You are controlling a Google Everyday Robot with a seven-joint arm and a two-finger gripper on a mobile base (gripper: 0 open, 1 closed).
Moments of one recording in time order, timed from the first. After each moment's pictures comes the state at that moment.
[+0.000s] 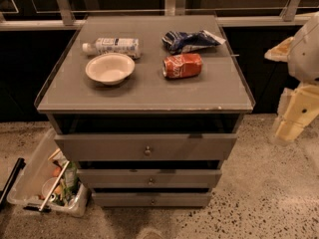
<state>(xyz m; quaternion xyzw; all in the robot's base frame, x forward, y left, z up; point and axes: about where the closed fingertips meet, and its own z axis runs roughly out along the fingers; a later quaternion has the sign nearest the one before) 0.425 -0.219 0.965 -0.61 0.77 -0.04 0.18</state>
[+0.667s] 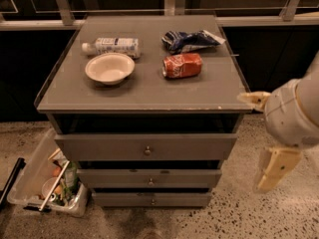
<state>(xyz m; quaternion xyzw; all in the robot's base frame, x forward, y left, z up) 0.388 -0.187 0.888 -0.67 0.71 0.00 0.21</state>
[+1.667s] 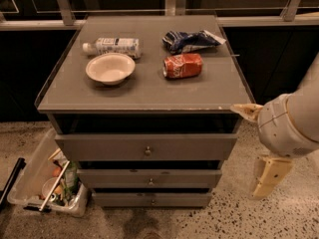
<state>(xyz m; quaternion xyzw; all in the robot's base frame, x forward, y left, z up) 0.386 -0.184 0.858 -0.69 0.69 0.02 0.21</state>
